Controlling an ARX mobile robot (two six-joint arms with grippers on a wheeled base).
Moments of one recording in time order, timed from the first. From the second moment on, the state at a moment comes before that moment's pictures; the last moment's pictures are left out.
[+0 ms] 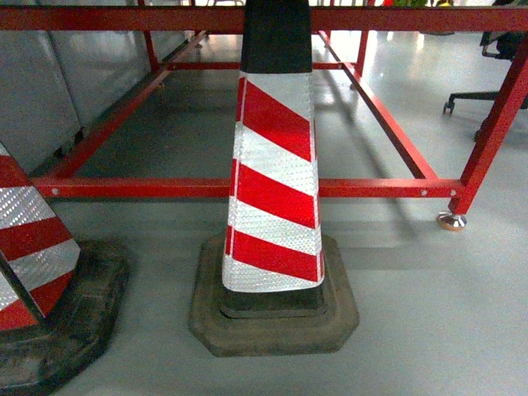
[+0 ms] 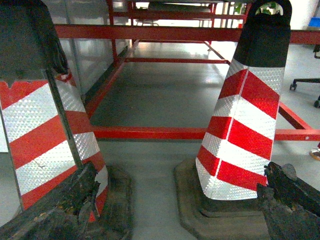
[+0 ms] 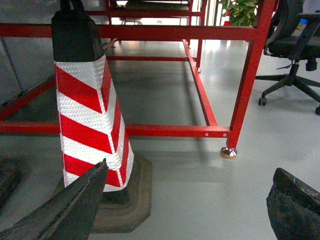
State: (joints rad) left arm 0.00 0.01 0.01 0.00 0.00 0.00; right arm 0.00 0.01 0.01 -0.01 0.00 0.01
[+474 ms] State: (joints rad) left arm 0.00 0.01 0.01 0.00 0.00 0.00; right arm 0.00 0.01 0.01 0.00 0.00 0.00
